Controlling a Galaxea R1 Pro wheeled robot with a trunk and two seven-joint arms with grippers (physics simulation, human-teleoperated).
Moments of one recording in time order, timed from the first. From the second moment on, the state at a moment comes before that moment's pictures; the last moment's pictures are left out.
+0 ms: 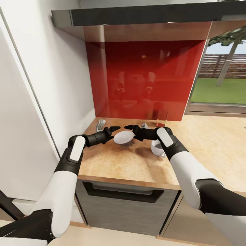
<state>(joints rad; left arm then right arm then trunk) -0.97 -0.17 0.19 -0.95 0.65 0.92 -0.28 -1.19 0.08 0.02 -0.56 -0.82 0.84 0.19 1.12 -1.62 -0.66</state>
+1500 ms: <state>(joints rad) -0.97 -0.17 0.16 -0.94 0.65 0.93 -0.27 -1.19 0.08 0.02 -0.51 -0.82 0.84 0.25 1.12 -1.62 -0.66</state>
